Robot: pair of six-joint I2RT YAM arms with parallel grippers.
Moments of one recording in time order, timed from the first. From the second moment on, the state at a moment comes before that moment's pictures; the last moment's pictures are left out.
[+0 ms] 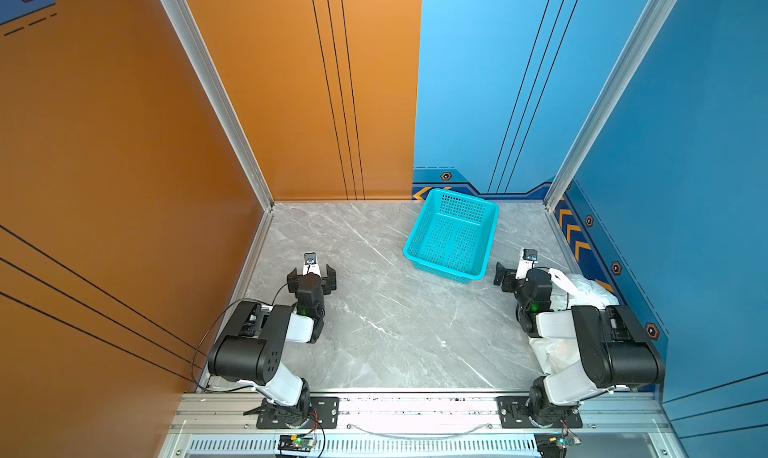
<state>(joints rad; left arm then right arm) -0.11 1.57 0.32 0.95 -0.39 0.02 0.00 1.54 0.36 0.84 0.09 0.07</state>
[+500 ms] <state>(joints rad) -0.11 1.57 0.32 0.95 -0.39 0.02 0.01 1.54 0.38 0.78 0.10 0.07</state>
